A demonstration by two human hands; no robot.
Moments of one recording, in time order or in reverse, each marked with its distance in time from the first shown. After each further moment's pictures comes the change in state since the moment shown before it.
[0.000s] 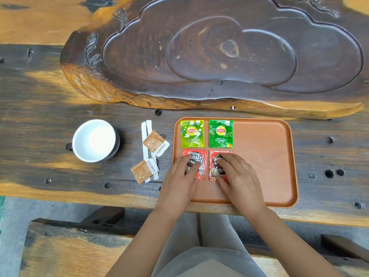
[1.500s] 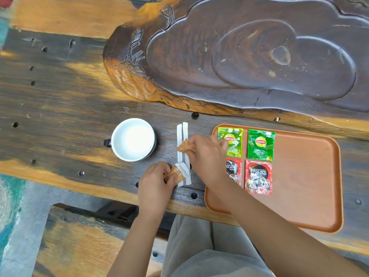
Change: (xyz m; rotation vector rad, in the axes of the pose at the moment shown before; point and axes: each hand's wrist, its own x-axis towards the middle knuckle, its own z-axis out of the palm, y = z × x) left_hand -0.029 -0.090 -0.051 -0.158 0.179 -0.593; right_hand 0.112 -0.129 0.048 0.177 -0.070 0.064
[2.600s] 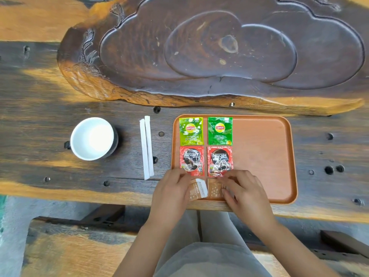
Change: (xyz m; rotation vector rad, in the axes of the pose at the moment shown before) left_hand -0.055 0.071 0.047 0.147 -0.224 0.490; right_hand -0.145 0.130 -0.071 -0.125 0.020 -0.093
